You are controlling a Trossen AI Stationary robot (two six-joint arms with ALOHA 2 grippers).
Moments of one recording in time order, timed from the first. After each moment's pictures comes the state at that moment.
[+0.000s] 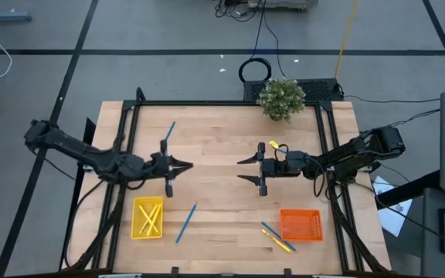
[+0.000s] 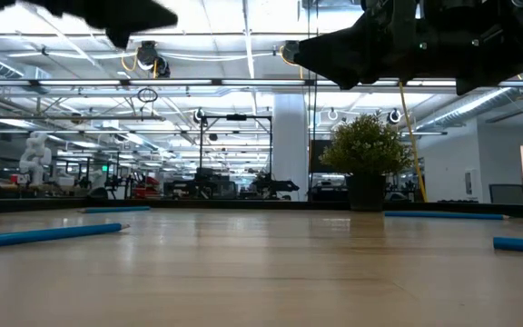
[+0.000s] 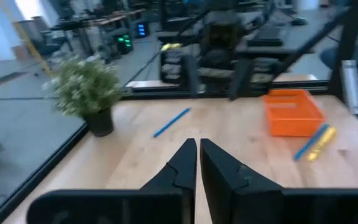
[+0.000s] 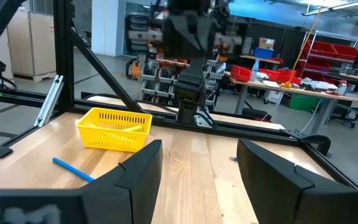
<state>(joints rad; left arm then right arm) -0.32 0.93 0.52 0.26 -0.50 0.02 0.09 1.48 0.44 1.07 0.05 -0.14</state>
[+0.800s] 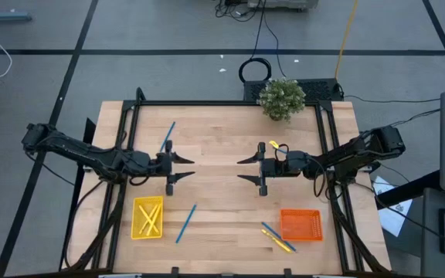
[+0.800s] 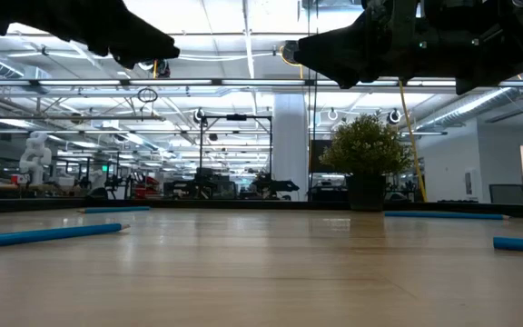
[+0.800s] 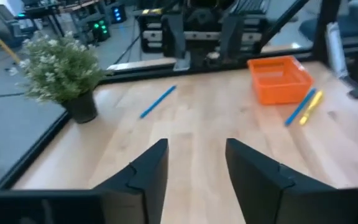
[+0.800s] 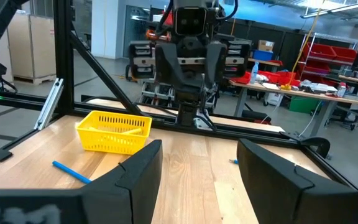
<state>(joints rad) -0.22 0.94 0.47 0.23 -0.31 0.07 0.09 1.48 0.44 1.08 0.05 -0.14</state>
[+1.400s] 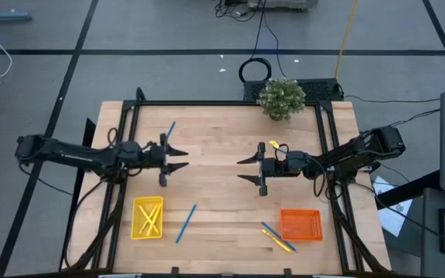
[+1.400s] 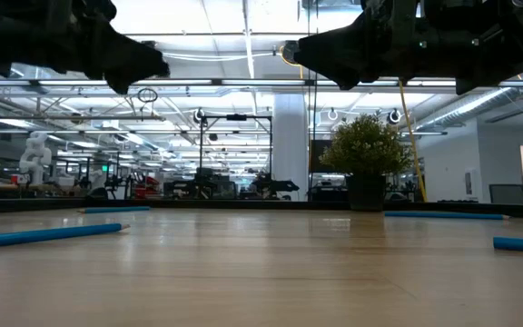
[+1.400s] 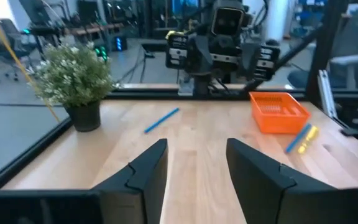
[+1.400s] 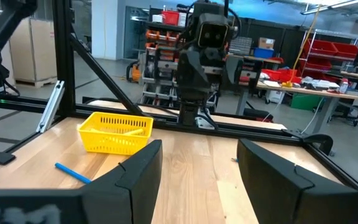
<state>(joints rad) -0.01 0.77 0.24 0.46 -0.06 0.02 0.09 1.48 0.44 1.08 0.05 -0.12</state>
